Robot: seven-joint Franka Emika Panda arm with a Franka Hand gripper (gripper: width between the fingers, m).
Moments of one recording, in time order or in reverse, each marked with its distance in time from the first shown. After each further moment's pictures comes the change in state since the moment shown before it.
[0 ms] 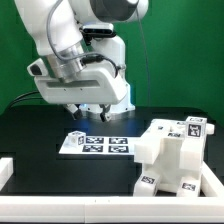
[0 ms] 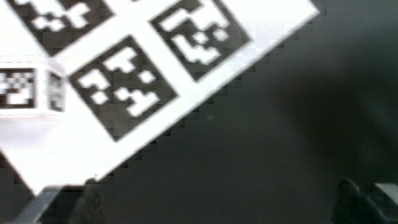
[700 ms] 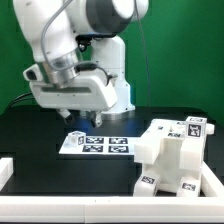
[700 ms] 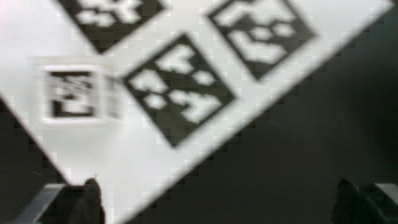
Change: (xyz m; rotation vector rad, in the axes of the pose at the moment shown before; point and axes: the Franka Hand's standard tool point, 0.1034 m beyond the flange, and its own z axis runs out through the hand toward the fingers) arm -0.008 0.054 0.026 -0.024 -0.020 -0.017
